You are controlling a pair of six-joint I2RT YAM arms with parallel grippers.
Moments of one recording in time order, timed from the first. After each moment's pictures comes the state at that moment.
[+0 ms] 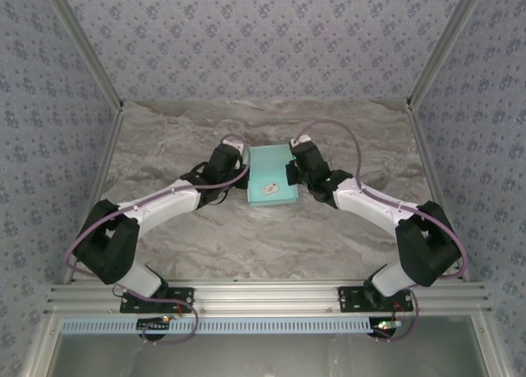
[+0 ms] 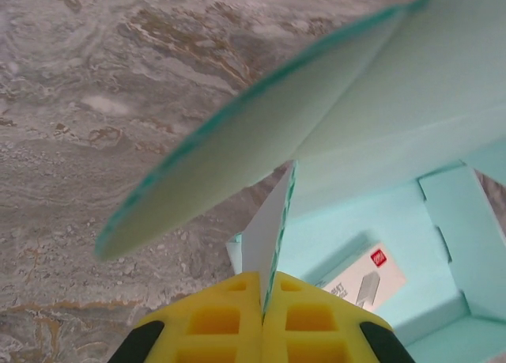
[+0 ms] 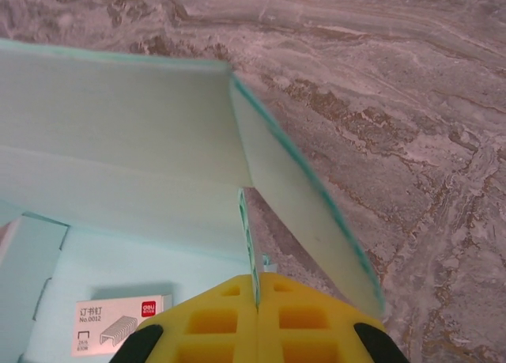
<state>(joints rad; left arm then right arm) -0.67 1.53 0.95 -0.11 -0.14 -0.42 0.64 1.50 0.96 -0.14 0.30 0.25</state>
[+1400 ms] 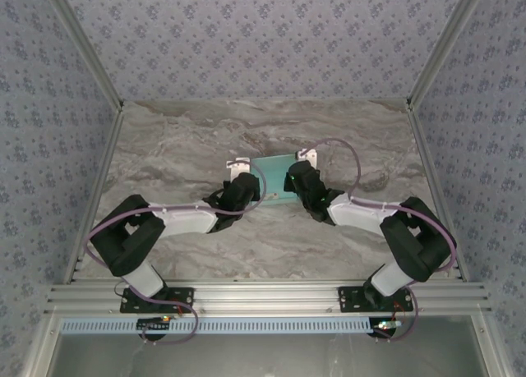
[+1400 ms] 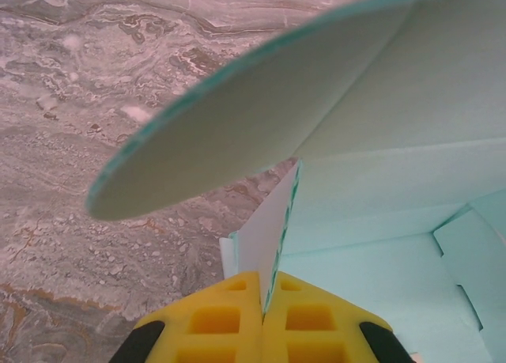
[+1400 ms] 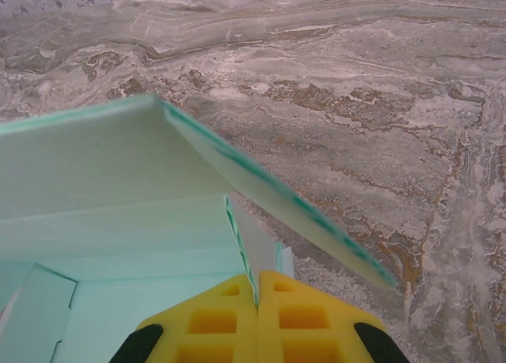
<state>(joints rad) -0.87 1.63 0.76 0.30 -0.57 -0.55 0.70 1.54 0.74 0.24 0.44 0.48</state>
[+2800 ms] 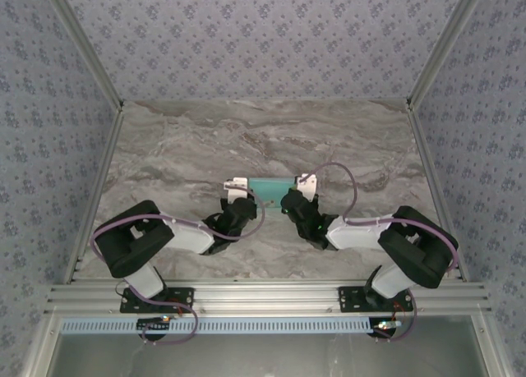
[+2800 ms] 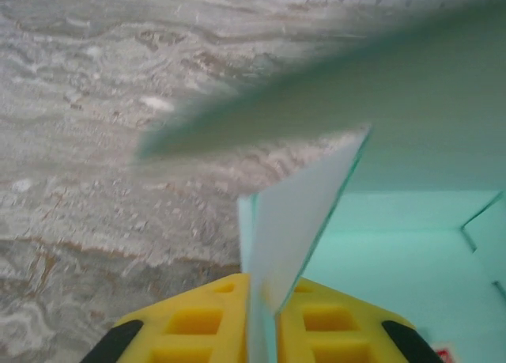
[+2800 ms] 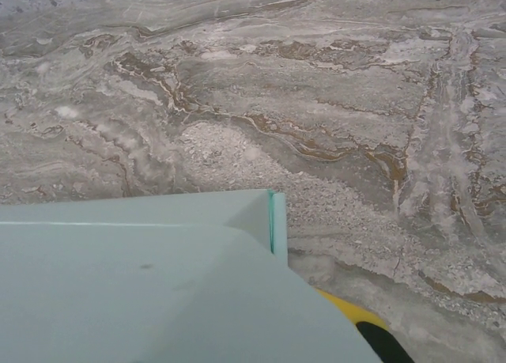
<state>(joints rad) -0.97 1.64 0.52 0.62 -0.71 -0.48 0.89 1.50 0.54 0.35 0.68 0.62</state>
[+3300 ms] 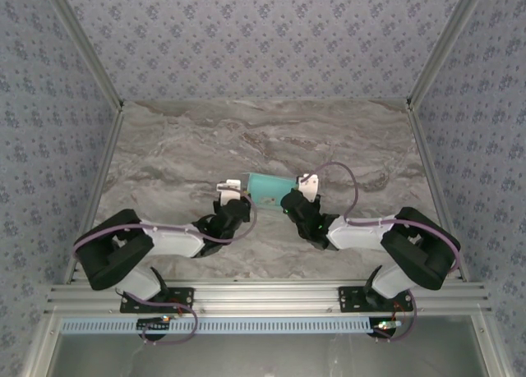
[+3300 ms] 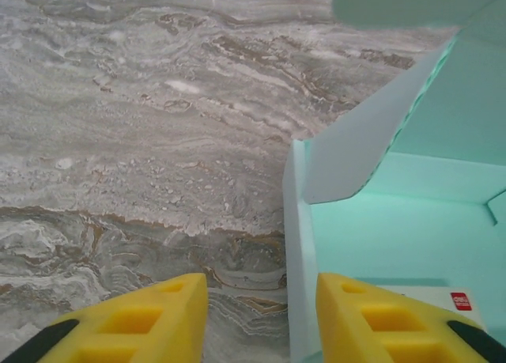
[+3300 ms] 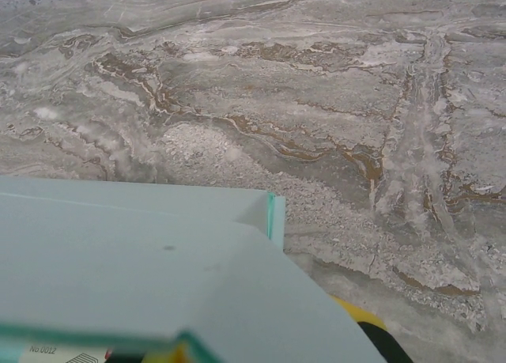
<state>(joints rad) -0.97 1.48 0.47 0.48 -0.68 -0.50 0.90 1.49 0.55 0.30 0.71 0.63</state>
